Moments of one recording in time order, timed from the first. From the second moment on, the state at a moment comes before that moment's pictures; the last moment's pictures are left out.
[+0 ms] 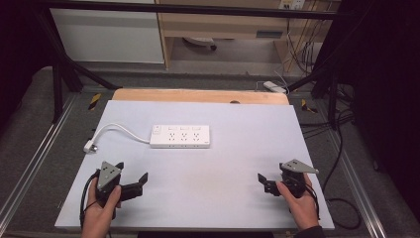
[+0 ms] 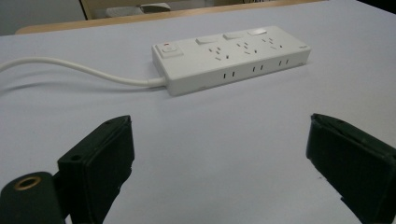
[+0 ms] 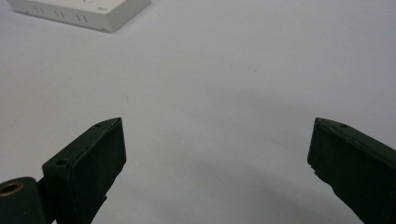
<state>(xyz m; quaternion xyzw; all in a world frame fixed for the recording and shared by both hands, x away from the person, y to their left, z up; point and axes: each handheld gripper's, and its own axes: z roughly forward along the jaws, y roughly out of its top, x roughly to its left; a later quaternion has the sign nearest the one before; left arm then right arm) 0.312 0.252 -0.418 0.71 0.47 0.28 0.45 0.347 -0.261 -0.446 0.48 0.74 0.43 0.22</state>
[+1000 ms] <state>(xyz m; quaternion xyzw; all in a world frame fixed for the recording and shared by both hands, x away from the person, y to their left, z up) 0.318 0.237 -0.393 0.68 0.46 0.24 0.52 0.350 -0.257 -0.445 0.46 0.75 0.42 0.23</state>
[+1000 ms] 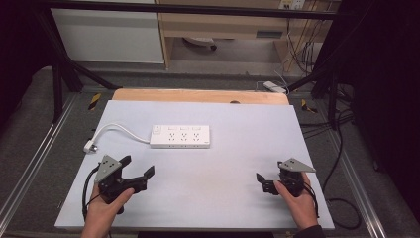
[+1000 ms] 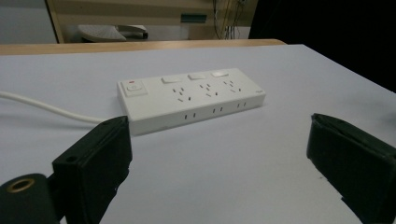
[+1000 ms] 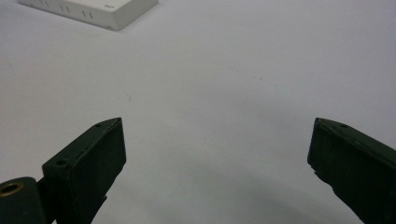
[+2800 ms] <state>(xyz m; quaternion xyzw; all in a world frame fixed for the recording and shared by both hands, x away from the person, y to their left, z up) 0.457 0.152 -0.326 0.71 0.43 0.21 0.51 0.350 -0.248 -0.447 0.45 0.76 0.41 0.23</state>
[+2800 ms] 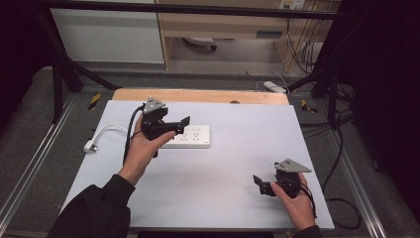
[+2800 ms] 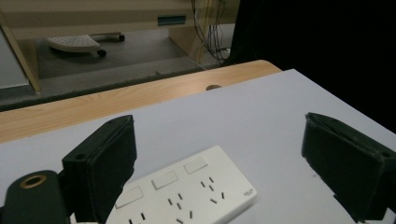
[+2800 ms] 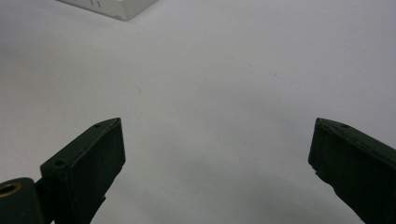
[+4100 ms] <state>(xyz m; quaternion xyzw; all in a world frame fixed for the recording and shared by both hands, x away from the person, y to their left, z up) 0.490 0.111 -0.342 0.71 0.42 0.24 0.51 0.348 -0.248 -0.445 0.44 0.76 0.42 0.23</state>
